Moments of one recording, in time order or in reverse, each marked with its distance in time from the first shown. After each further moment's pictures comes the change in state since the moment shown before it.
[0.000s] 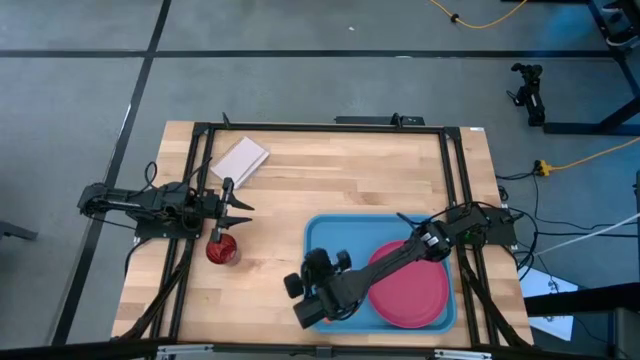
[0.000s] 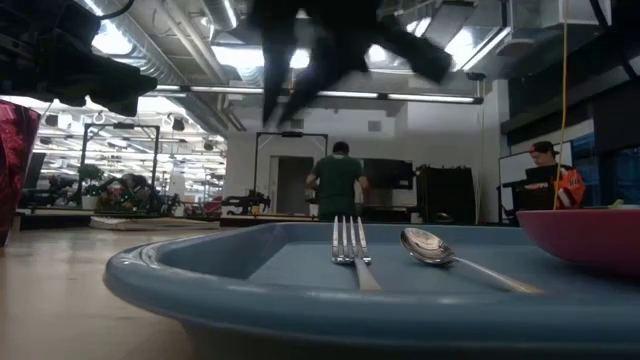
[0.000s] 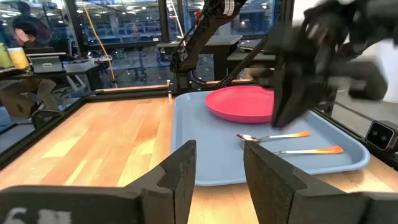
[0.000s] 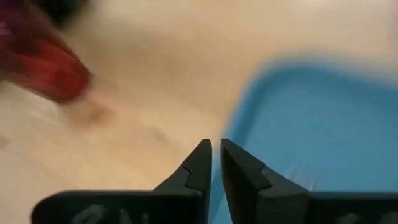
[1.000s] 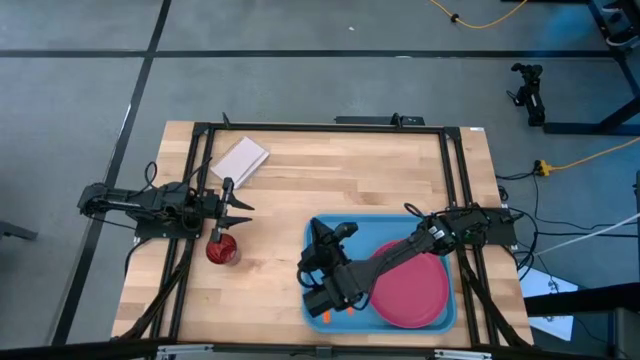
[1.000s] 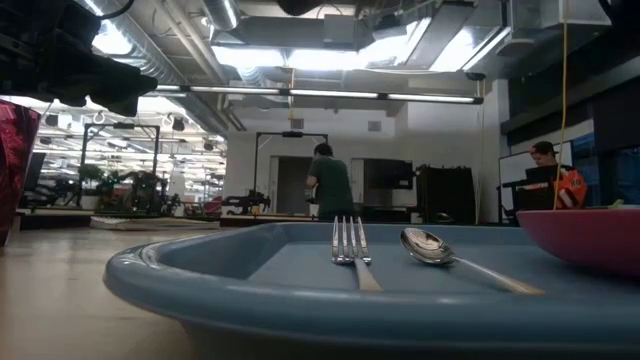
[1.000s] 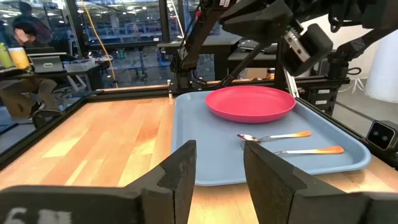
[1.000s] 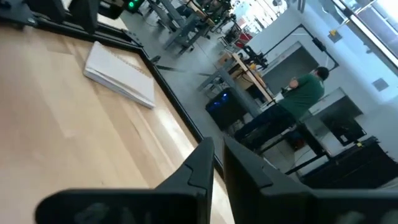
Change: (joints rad) left arm 0.000 0.000 0.000 0.000 -0.003 0.000; right arm -0.018 -0.083 -0.001 -0.283 0.634 -0.785
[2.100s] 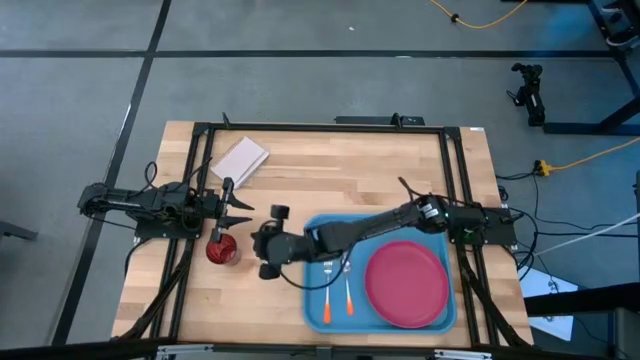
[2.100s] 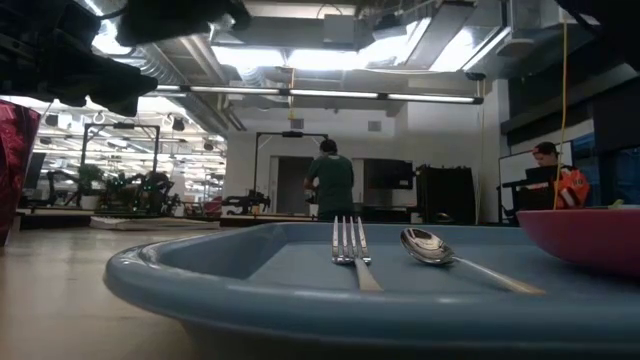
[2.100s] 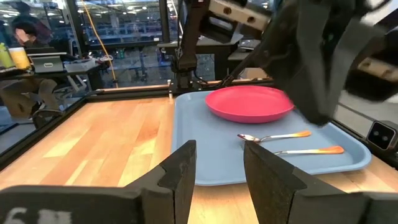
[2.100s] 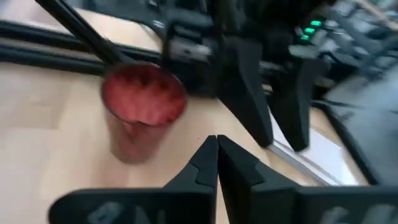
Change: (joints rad) left arm 0.000 0.000 0.000 0.000 -0.001 0.000; right arm -0.207 -0.038 -0.171 1.213 -0.845 -0.943
